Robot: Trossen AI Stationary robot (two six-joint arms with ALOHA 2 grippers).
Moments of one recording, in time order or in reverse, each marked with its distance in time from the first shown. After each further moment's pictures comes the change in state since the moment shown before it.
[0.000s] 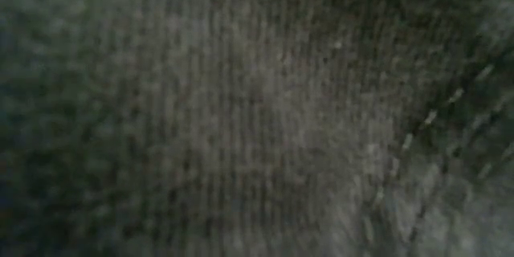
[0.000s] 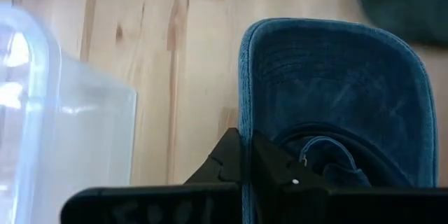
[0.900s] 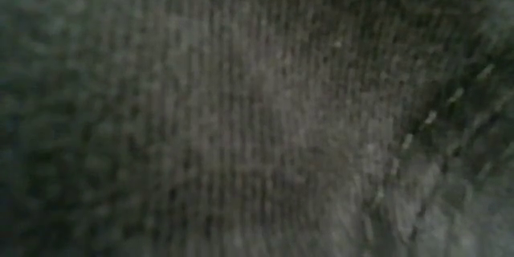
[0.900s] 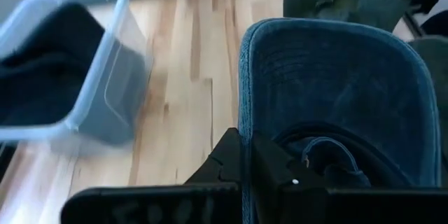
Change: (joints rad) left arm 0.100 0.000 0.077 0.398 -0.038 0.316; right arm -0.082 0.000 0.000 0.165 0.121 0.042
